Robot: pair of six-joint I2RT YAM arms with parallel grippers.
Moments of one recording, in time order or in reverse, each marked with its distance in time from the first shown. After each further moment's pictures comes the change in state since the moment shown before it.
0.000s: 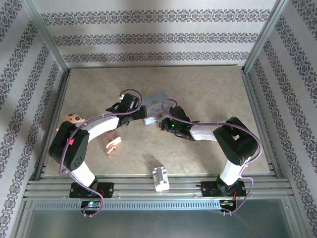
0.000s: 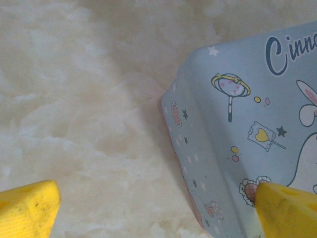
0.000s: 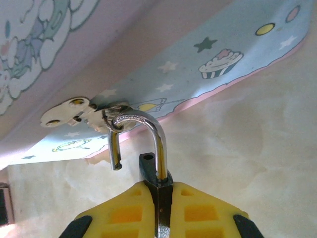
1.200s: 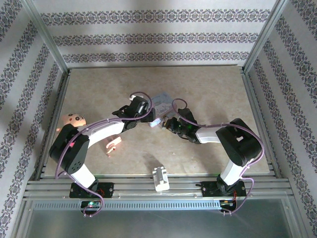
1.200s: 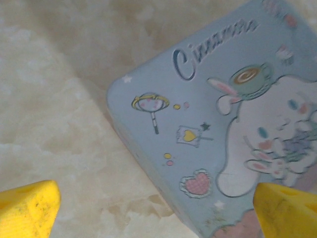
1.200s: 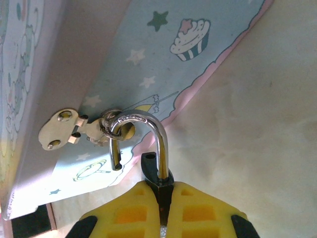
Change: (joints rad) left arm -0.140 -0.012 0.016 0.021 -0.064 0.047; right arm -0.076 -0.028 -0.124 0.175 -0.094 0.180
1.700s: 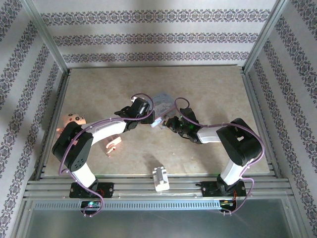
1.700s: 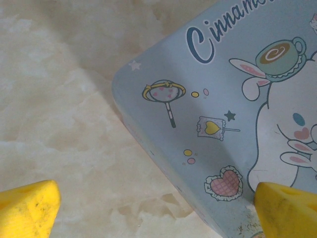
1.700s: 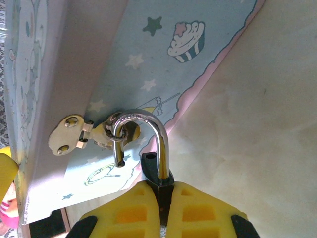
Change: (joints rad) left arm 0.000 0.029 -0.003 -0.001 -0.023 0.032; right arm -0.022 0.000 -0.015 0.047 -0.032 0.041
